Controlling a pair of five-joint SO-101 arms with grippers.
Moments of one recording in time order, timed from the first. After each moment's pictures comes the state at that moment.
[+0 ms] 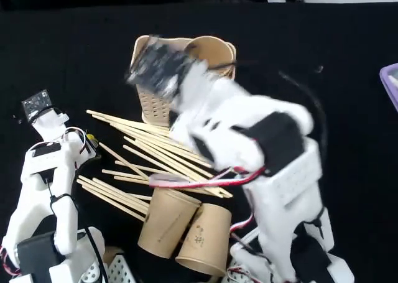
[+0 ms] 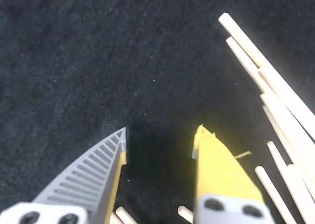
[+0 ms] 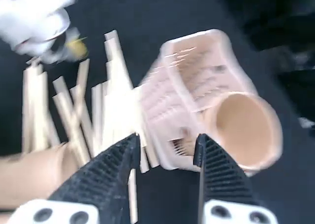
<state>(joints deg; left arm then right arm) -22.8 -21.8 58.9 32.3 10.4 -36.5 -21.3 -19.5 99.3 29.7</state>
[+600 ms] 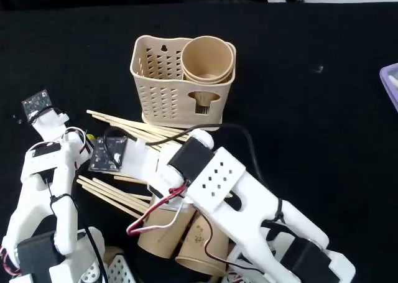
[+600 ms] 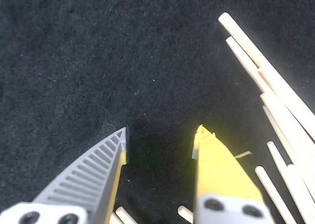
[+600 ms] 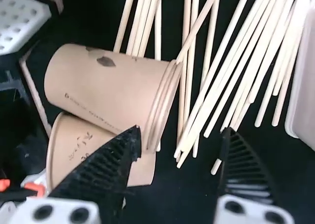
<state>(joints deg) -22.8 -21.8 58.9 32.3 10.4 -51.2 -22.5 17.7 95.2 29.1</state>
